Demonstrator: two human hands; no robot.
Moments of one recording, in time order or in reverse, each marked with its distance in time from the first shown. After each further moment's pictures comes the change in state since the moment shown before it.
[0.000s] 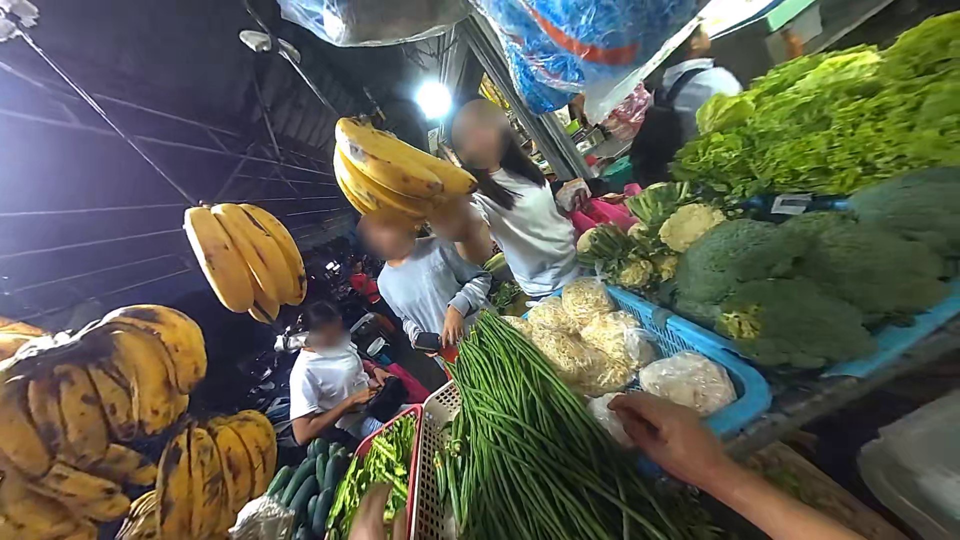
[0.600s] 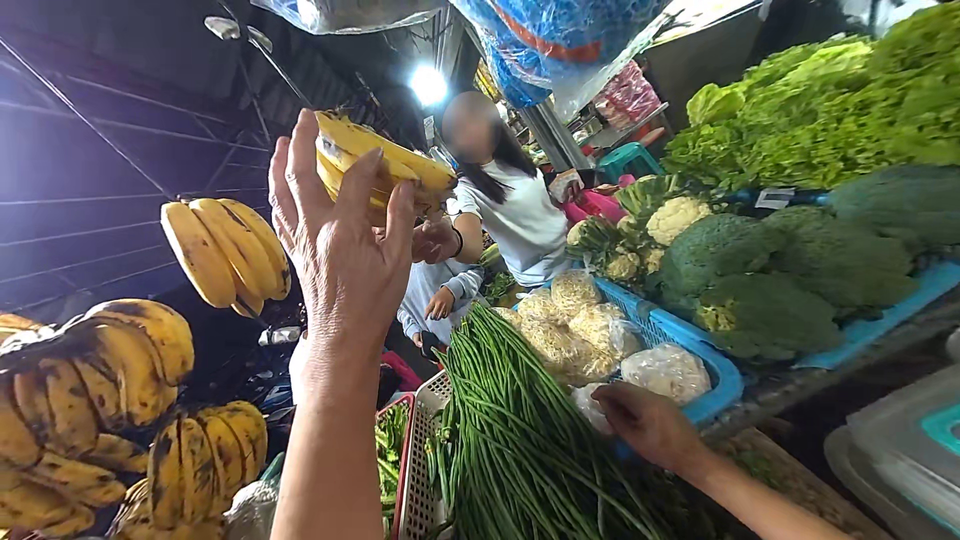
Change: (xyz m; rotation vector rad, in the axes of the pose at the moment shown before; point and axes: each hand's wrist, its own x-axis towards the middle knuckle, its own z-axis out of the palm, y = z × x) left_hand 0.081 0.258 -0.172 0.097 0.974 0.812; right_hand 0.000 0.003 0.003 0.001 0.092 -0.062
